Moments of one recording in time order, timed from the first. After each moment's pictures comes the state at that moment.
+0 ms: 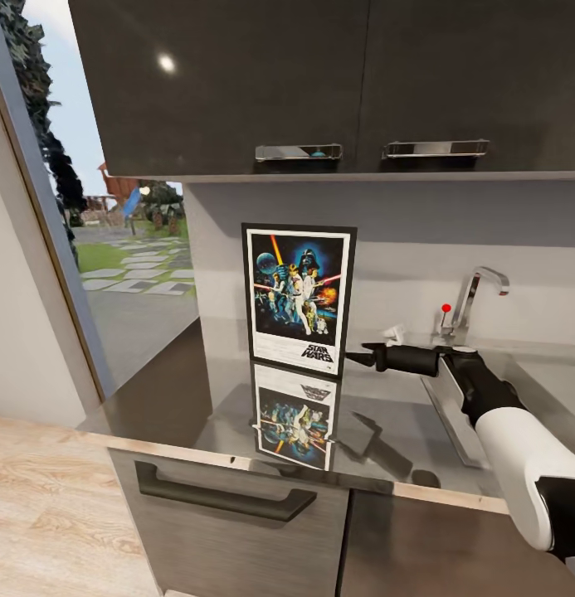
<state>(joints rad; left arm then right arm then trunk) 0.00 0.04 0.40 -0.54 0.01 -0.03 -0.28 -1.03 -0.20 -0.02 -0.58 0.00 0.30 1.08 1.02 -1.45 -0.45</state>
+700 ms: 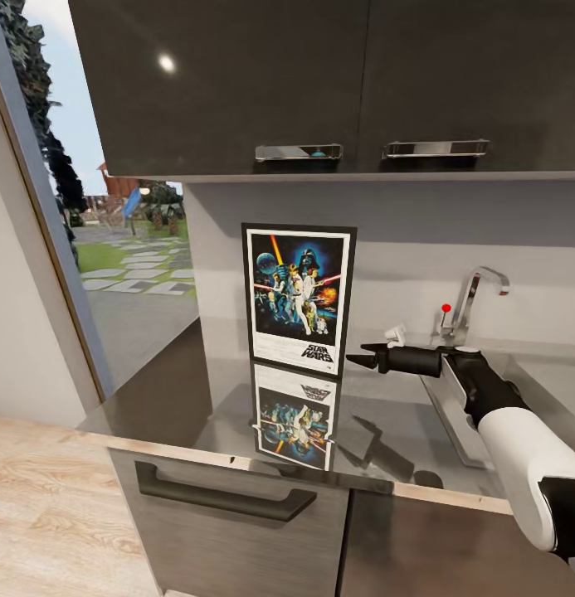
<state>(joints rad) 0.00 0.05 0.40 -0.54 0.01 -0.03 -0.28 -1.03 -0.21 -0.02 -0.58 0.00 0.30 1.15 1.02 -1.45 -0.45</state>
